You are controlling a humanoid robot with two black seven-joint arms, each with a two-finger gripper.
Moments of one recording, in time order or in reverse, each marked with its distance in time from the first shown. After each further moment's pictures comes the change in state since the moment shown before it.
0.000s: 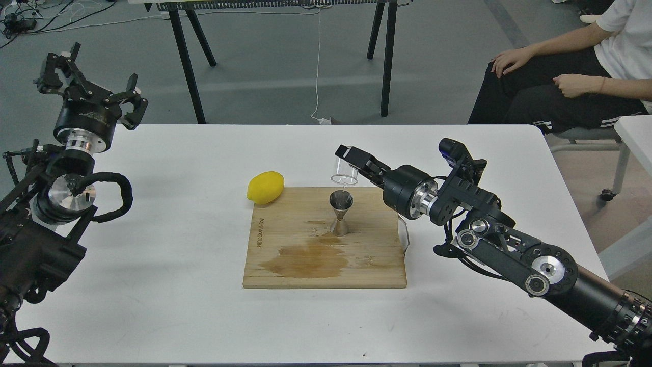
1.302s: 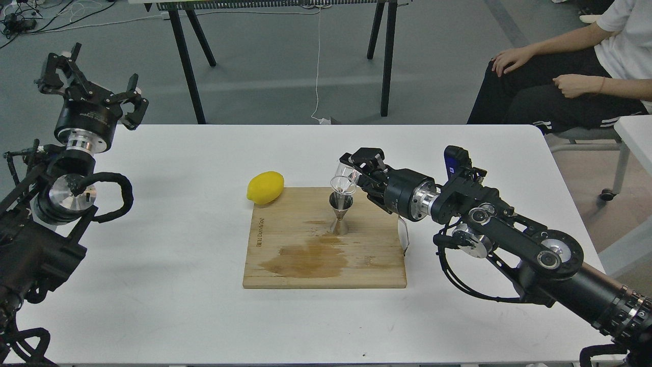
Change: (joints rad) left arm 0.000 -0.002 0.001 0.000 0.000 -0.001 0.000; right arm 0.028 0.005 0.004 -0.058 0.454 0.039 -0.101
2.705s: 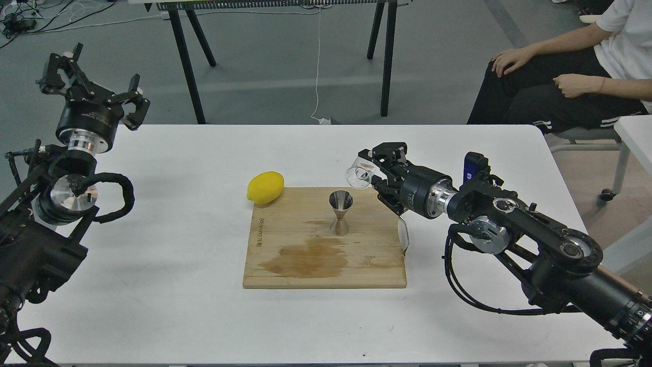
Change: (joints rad) left arm 0.000 -0.003 0.002 0.001 0.000 -0.002 -0.001; right arm -0.034 -0.030 0.061 -0.009 0.221 0.003 -0.015
